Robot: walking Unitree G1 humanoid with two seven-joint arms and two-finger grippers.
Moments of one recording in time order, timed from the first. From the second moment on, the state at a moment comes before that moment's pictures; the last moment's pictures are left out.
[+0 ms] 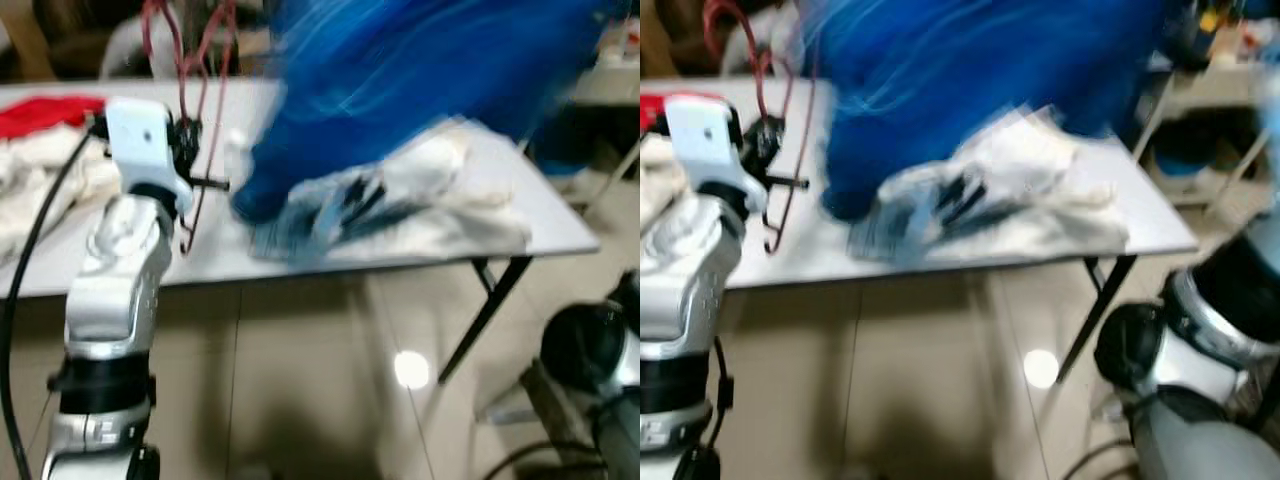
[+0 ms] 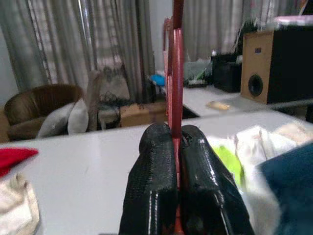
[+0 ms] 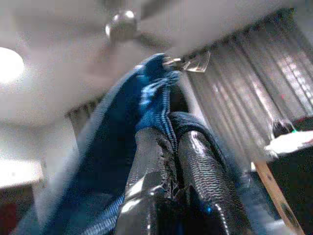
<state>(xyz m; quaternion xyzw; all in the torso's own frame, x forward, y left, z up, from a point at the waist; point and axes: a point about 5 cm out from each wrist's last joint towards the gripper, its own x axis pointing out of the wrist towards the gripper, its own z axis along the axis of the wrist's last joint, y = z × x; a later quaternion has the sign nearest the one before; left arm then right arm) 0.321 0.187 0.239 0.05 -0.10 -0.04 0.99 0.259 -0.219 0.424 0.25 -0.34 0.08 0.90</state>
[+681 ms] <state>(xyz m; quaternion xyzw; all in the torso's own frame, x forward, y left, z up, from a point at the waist) 0.324 0.210 0.237 0.05 -0.09 -0.01 0.99 0.305 -0.260 0.384 0.19 -0.24 0.00 0.95</state>
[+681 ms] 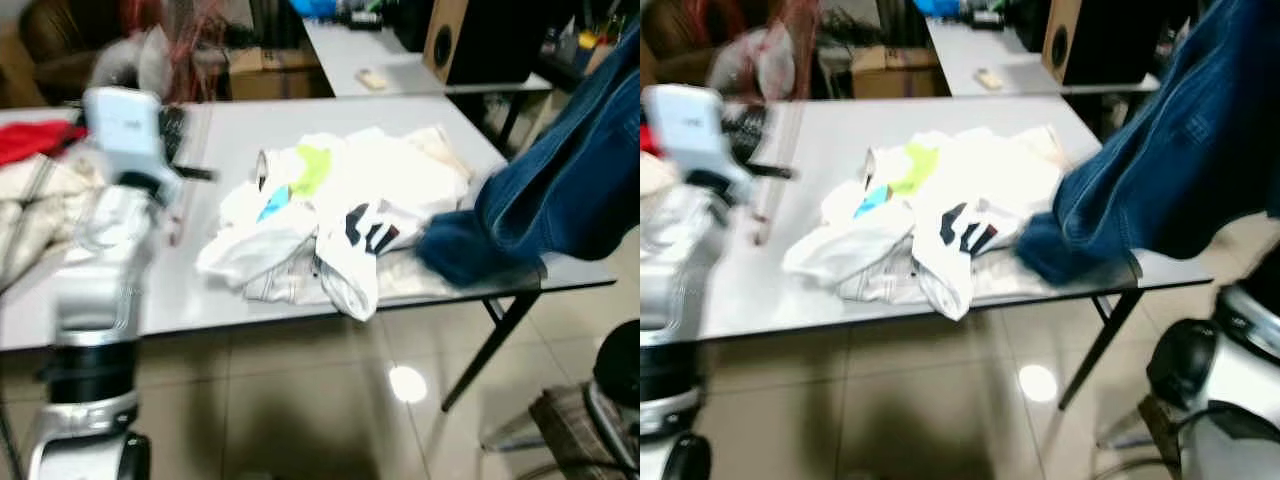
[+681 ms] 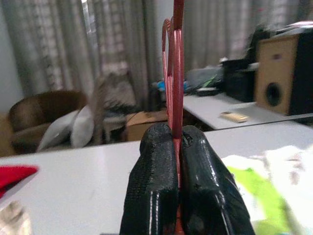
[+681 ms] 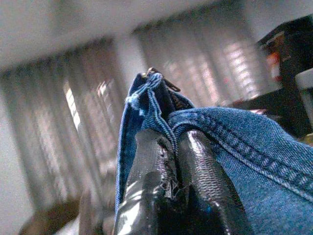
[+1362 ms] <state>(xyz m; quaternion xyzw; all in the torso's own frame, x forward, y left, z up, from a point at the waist) 0.318 0.195 0.216 0.04 -0.06 -0.03 1.00 0.326 -0.231 0.315 0.12 -0.14 0.07 0.98</state>
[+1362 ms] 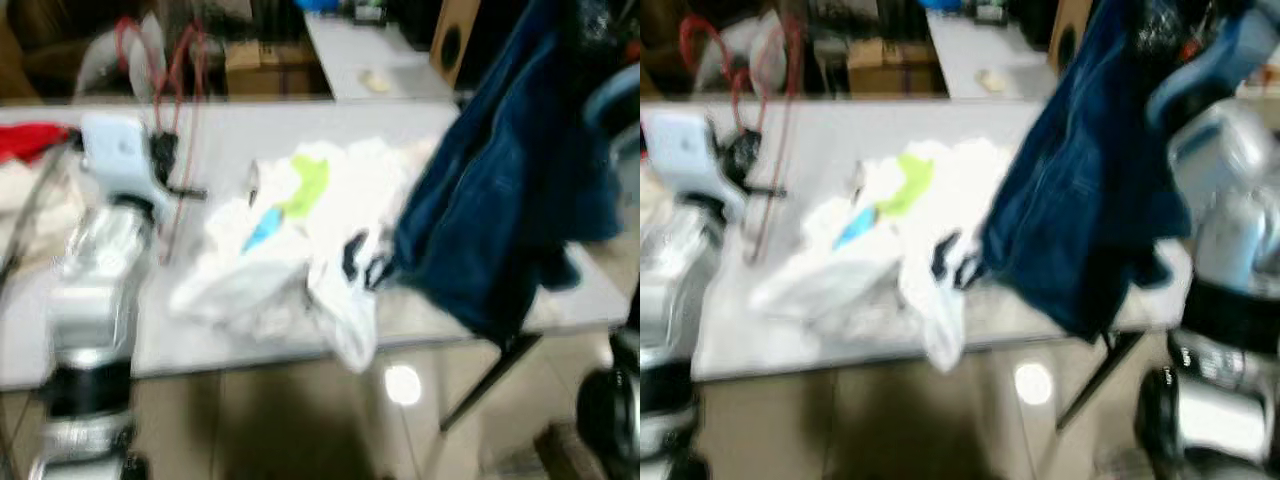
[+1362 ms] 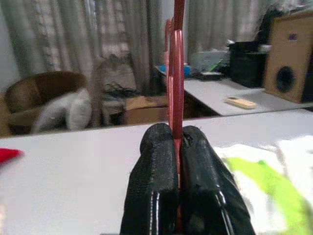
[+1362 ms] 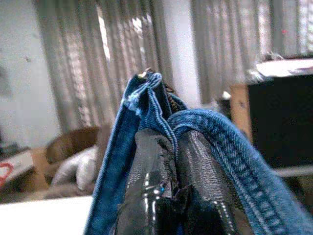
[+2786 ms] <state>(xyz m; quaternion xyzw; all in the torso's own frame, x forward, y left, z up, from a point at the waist) 0.322 0.234 0.221 0.07 -0.05 0.00 1.00 0.378 -0.123 0.167 -0.15 0.14 0.36 0.91</state>
